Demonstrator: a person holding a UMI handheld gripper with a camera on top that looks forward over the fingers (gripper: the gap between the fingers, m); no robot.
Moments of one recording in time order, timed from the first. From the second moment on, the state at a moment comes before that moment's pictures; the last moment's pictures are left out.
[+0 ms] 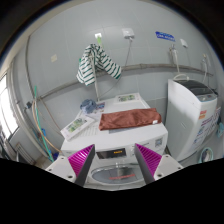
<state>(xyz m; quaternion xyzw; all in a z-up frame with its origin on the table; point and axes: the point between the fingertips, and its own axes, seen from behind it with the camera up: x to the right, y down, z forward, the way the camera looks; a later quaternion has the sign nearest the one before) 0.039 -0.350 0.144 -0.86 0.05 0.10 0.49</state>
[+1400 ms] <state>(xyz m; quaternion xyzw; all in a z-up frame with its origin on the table) 0.016 -0.047 0.089 -0.88 0.02 -0.03 0.48</state>
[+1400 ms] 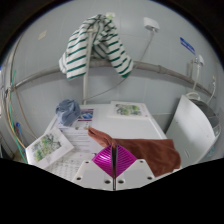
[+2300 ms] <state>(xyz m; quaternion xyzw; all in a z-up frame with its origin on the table) 0.253 -0.095 0.042 -0.89 0.07 0.00 0.45</state>
